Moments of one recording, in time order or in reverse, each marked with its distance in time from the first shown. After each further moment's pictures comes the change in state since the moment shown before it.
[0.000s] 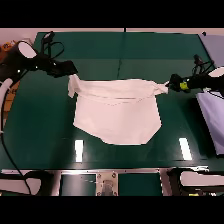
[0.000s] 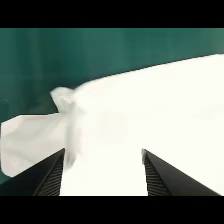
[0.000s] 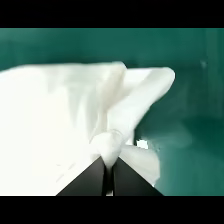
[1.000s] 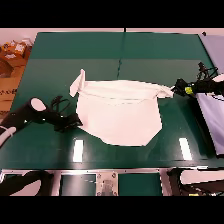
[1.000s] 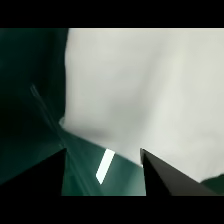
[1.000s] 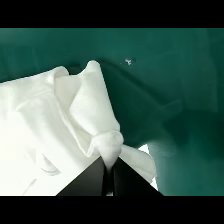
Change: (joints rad) left arm -0.065 0.333 -0.869 -0.147 0.061 -0.172; right arm -0.109 -0.067 0.003 0.006 0.003 -0.048
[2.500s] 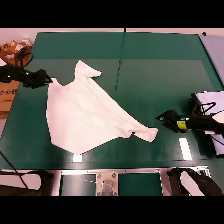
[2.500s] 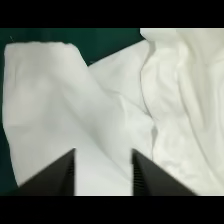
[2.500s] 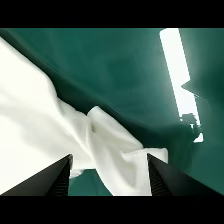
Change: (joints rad) left arm 0.397 -0.341 0.789 0.086 -0.235 0.296; right arm 0.087 0.700 -0.658 0.043 0.184 0.174
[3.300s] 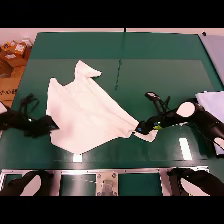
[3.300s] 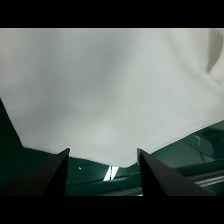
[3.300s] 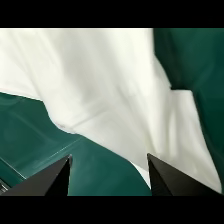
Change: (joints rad) left arm -0.032 0.642 -0.803 0.068 -0.184 -0.193; right arm 0.549 -0.192 0.119 -0.143 -0.091 -0.284
